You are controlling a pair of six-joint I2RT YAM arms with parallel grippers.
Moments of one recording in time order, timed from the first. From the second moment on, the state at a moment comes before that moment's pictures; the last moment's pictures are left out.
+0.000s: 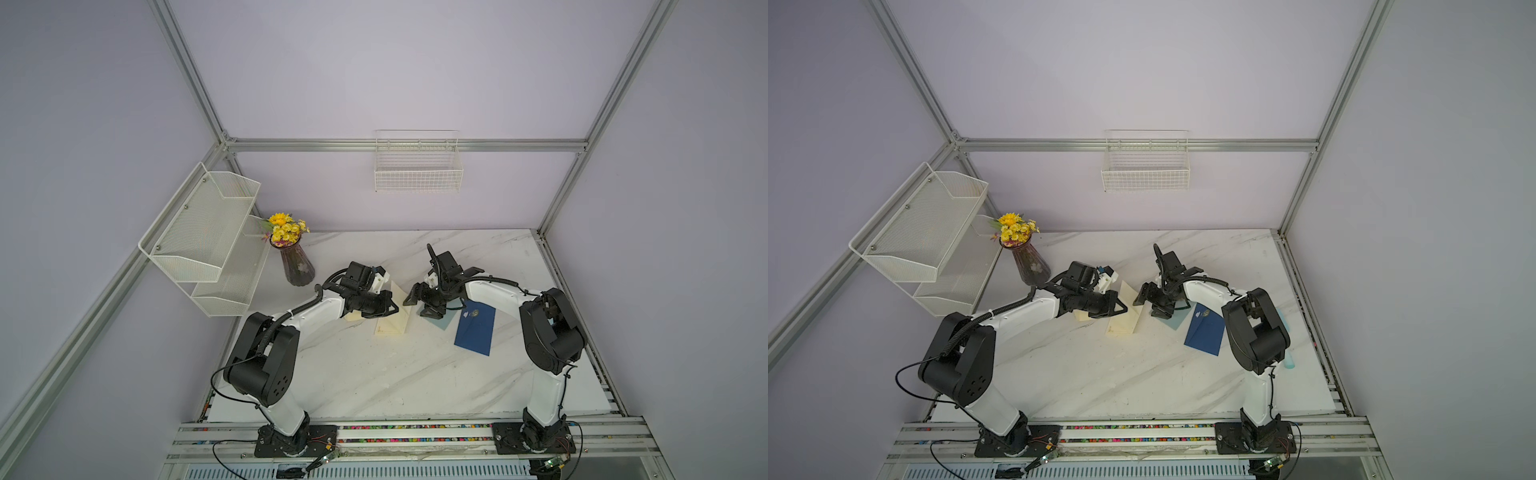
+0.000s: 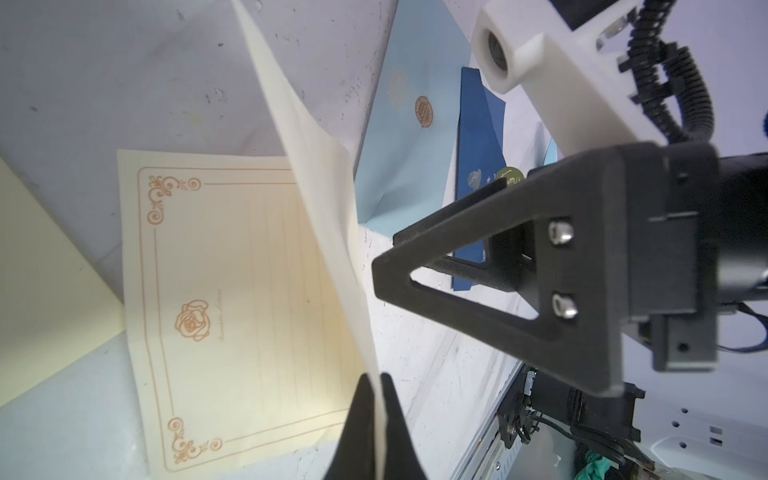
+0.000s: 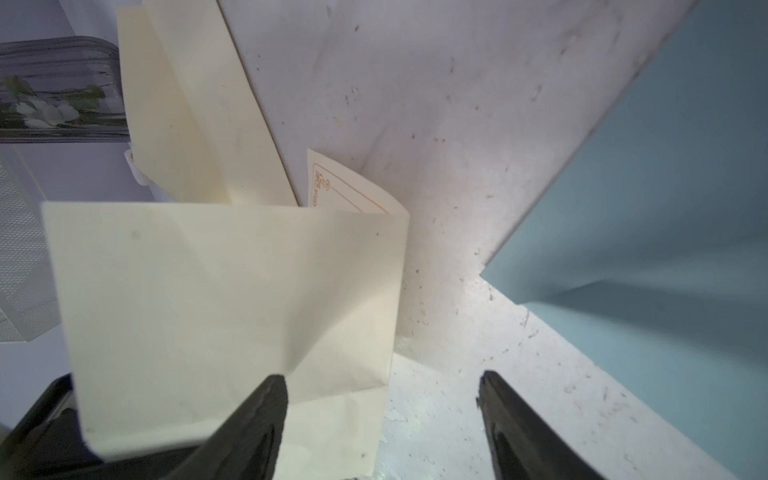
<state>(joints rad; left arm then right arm) -0.43 1.67 1.06 -0.32 0.59 -0.49 0.49 1.92 1.33 -0.49 -0.53 0.86</state>
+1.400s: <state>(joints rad) -0.41 1.59 0.81 0.06 0.70 -0.65 0.48 1.86 1.12 0.01 -0.70 1.11</state>
